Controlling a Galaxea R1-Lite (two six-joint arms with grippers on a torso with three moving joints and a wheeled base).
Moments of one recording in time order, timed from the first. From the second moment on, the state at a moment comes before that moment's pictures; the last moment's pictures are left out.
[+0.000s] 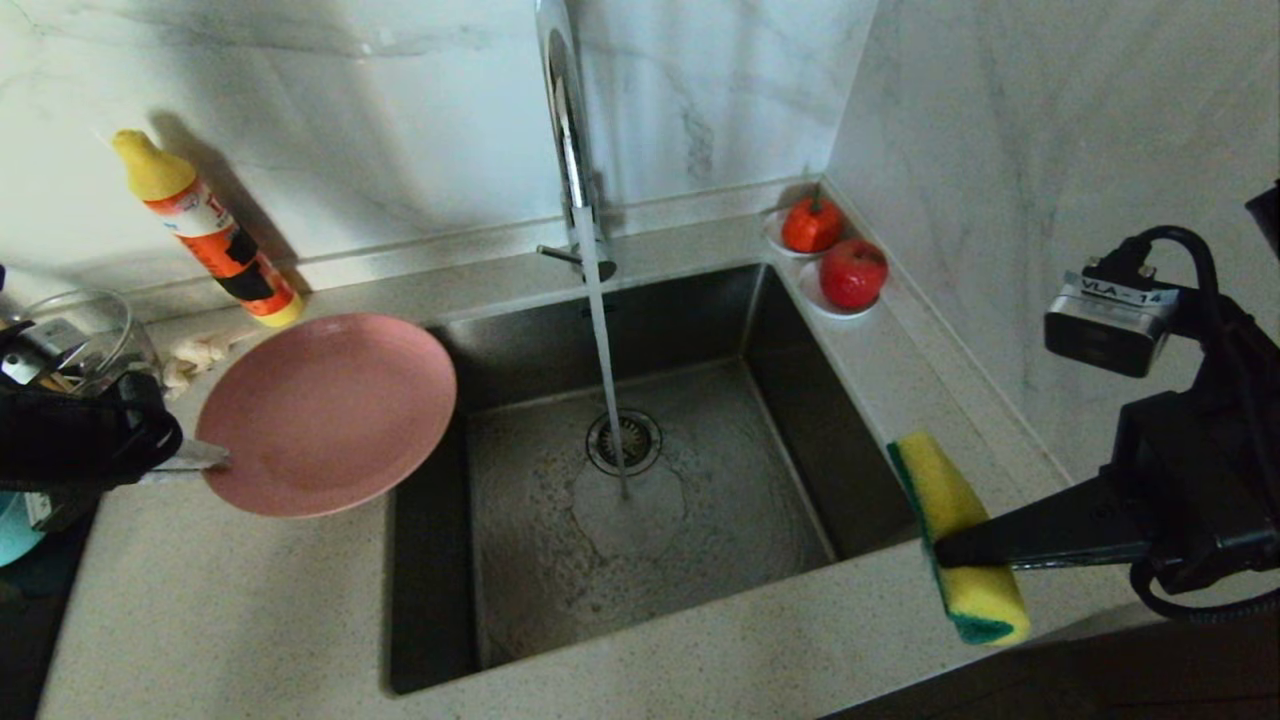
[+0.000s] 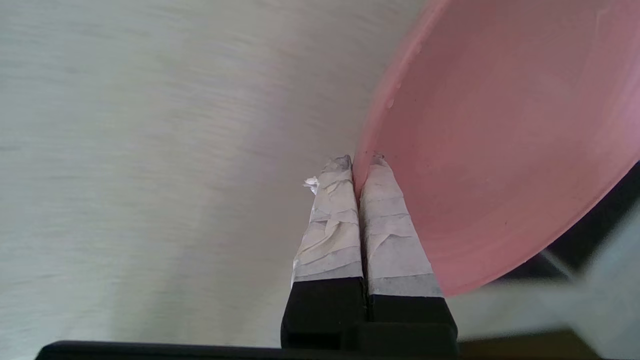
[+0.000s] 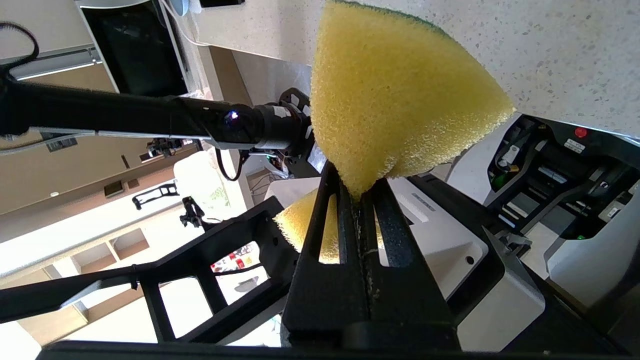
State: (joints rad) left arm 0.33 1.56 -1.23 0.51 -0.42 -0.38; right arm 0.49 1.36 -1.29 0.62 0.67 0.53
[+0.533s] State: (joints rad) left arm 0.01 1.59 -1.28 0.43 -0.30 -0.51; right arm 0.48 1.34 -1.29 0.62 0.68 0.54
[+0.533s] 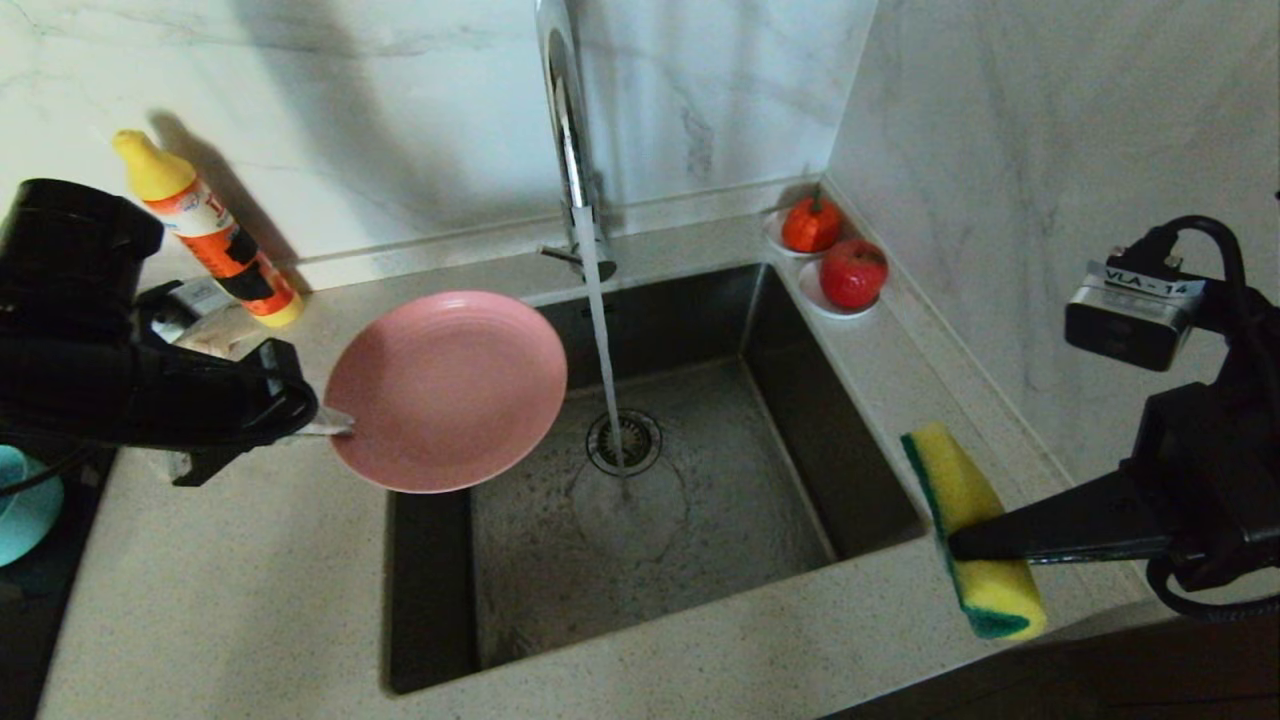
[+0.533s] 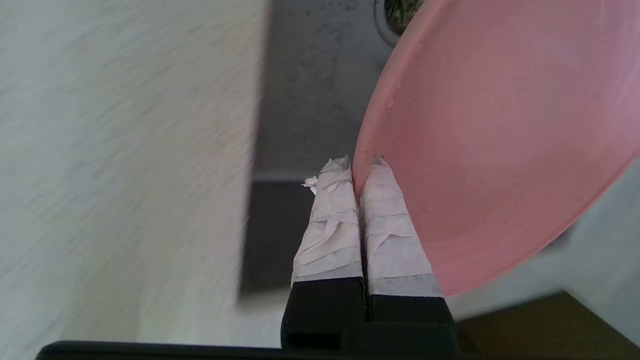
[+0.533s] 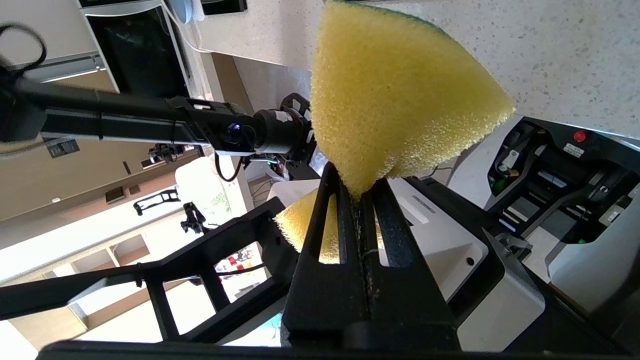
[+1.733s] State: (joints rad) left arm -0.24 1.85 -1.41 0.29 -0.22 -0.64; right arm 0.46 1.33 -1.25 0.62 0.67 0.53
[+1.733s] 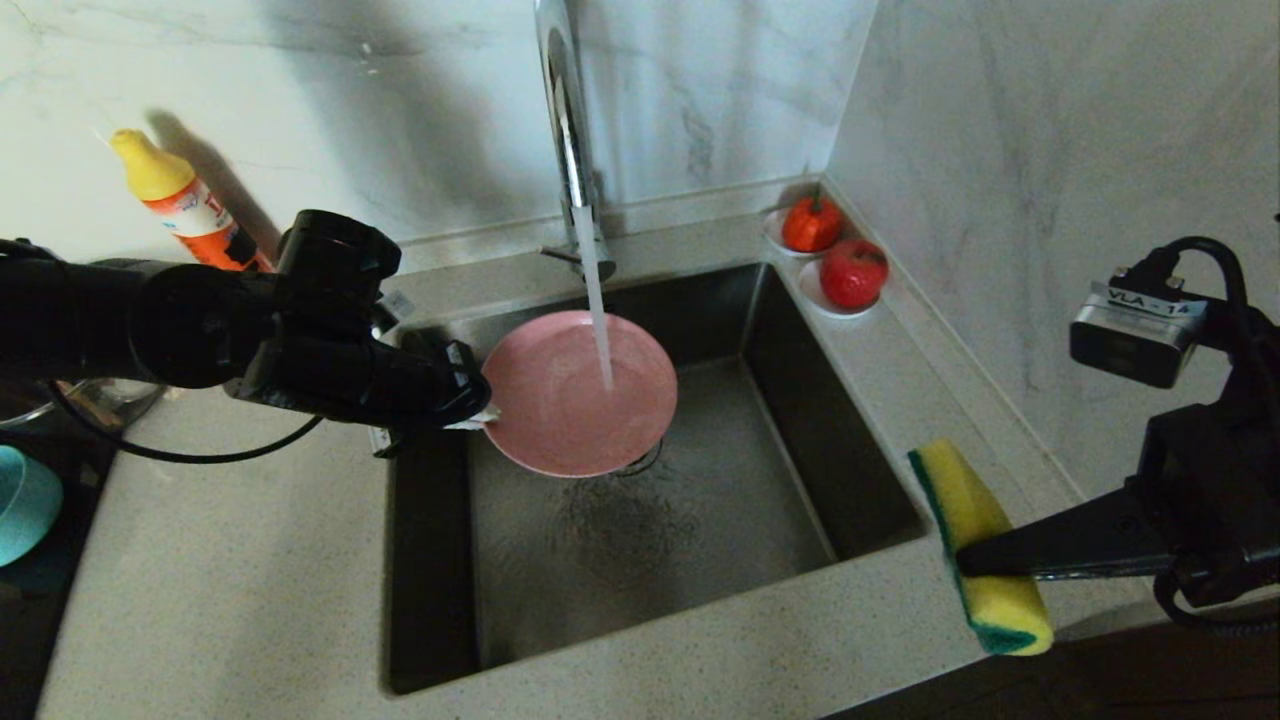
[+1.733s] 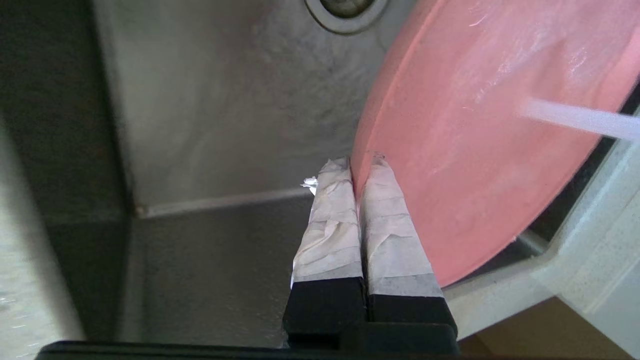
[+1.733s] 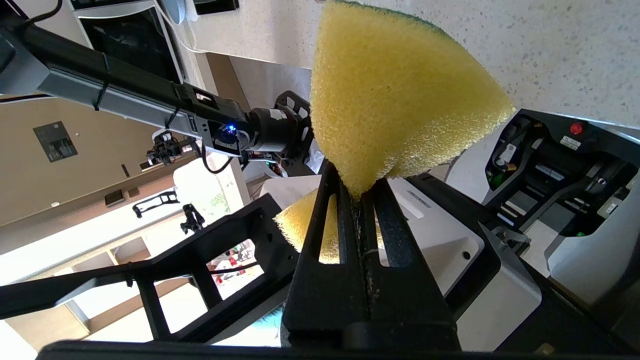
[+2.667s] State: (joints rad) left arm -0.29 1.74 -1.30 0.30 0.09 -0.50; right arm 0.46 1.32 -1.25 0.62 0.68 0.53
